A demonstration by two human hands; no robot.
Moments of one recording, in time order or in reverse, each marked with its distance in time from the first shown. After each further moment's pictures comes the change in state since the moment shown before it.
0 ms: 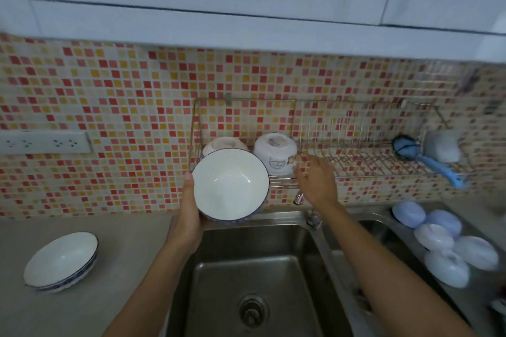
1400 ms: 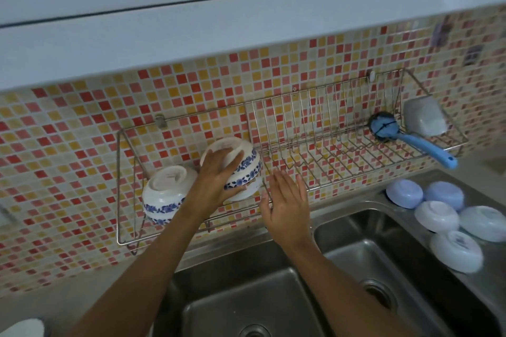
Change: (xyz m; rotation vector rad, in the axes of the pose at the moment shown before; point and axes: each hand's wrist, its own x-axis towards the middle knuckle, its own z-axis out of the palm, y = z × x) left_hand 0.159 -0.021 0.129 1.569 -0.370 0.973; right_hand 0.001 0.045 0.054 -0.088 0.358 -0.186
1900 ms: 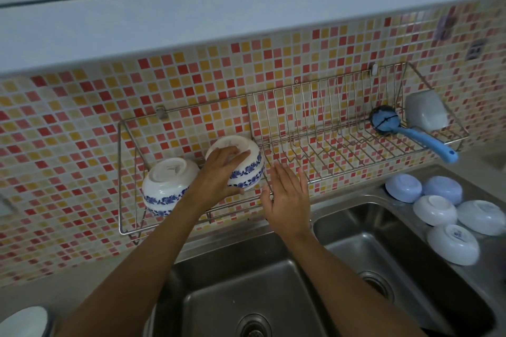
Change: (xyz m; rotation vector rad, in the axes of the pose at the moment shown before) left_hand 0.002 -0.004 0.004 -0.045 -0.167 -0.019; right_hand 0.000 -0.001 0.001 0.004 0.032 -0.008
